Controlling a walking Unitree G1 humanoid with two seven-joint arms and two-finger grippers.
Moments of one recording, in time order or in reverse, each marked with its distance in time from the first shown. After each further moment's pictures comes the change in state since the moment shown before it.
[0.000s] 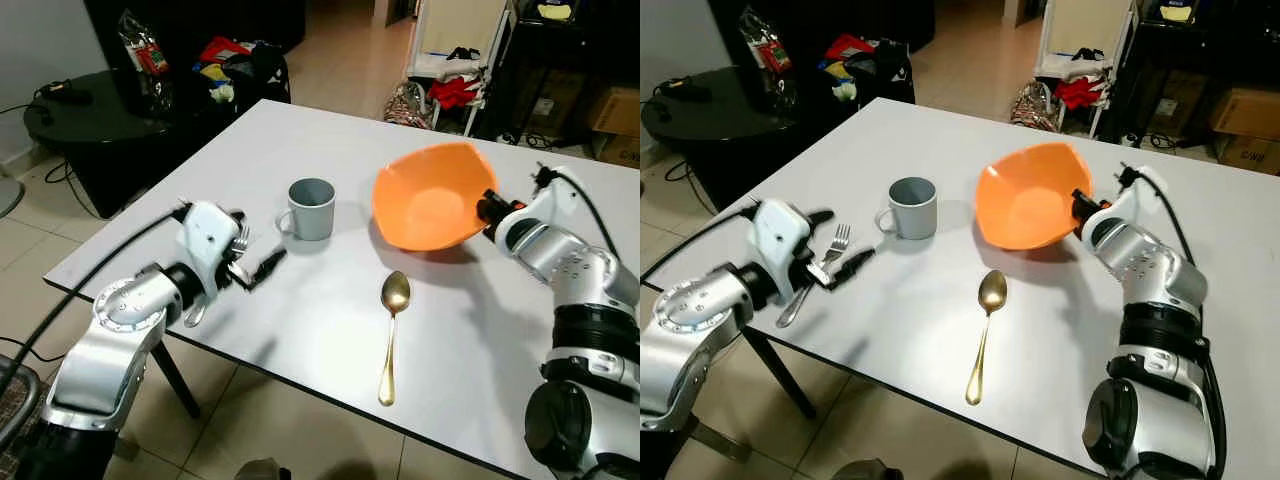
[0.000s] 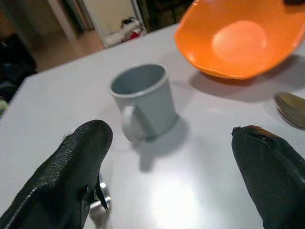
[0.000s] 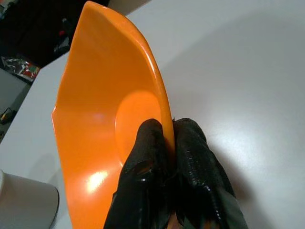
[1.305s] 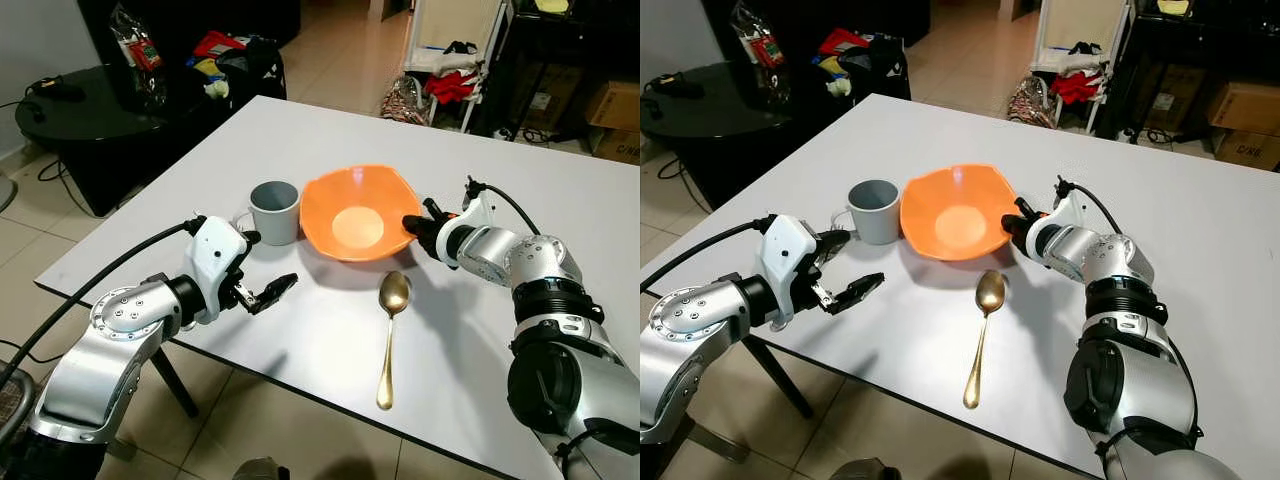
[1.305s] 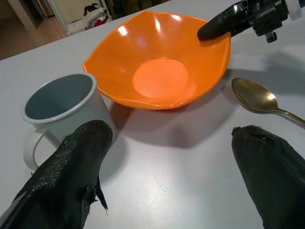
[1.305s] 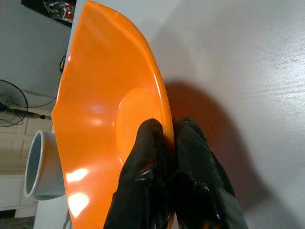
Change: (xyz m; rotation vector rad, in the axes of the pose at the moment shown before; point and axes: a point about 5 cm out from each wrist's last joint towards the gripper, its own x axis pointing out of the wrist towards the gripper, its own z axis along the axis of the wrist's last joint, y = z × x) left arm -0.005 -0.011 0.001 -0.014 0.032 -0.125; right arm 0.021 0.037 -0.047 0.207 0.326 0.201
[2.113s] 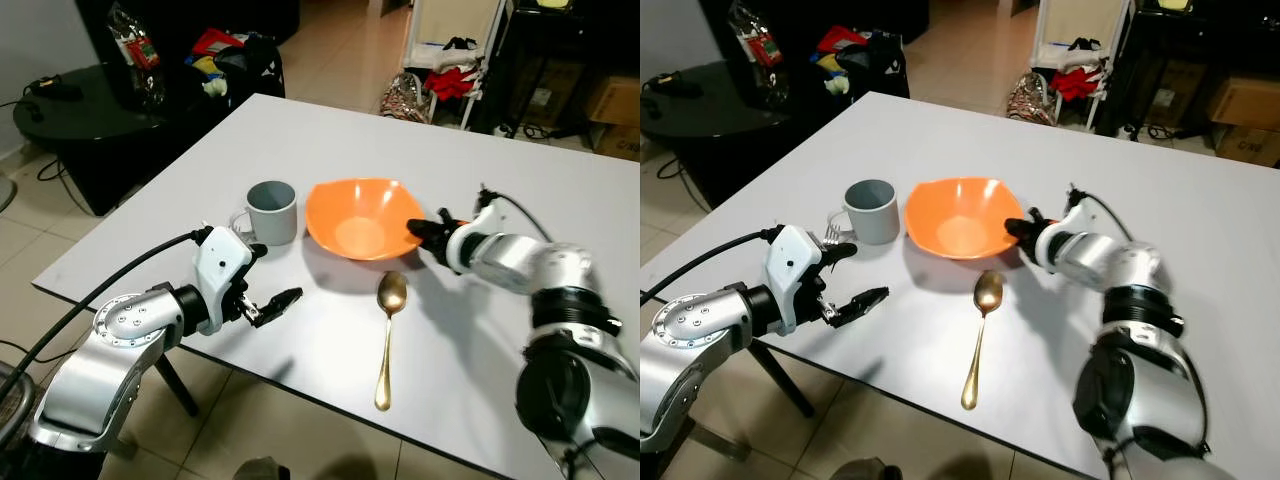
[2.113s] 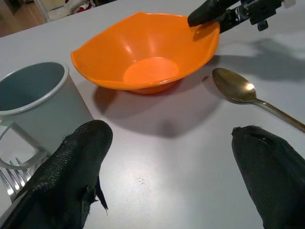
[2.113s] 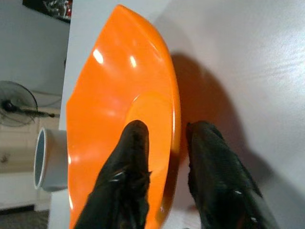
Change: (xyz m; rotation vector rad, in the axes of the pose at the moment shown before) left arm -0.002 -0.011 -0.003 -0.026 0.026 -0.070; right arm -0.018 -0.014 0.006 0.046 0.043 -0.004
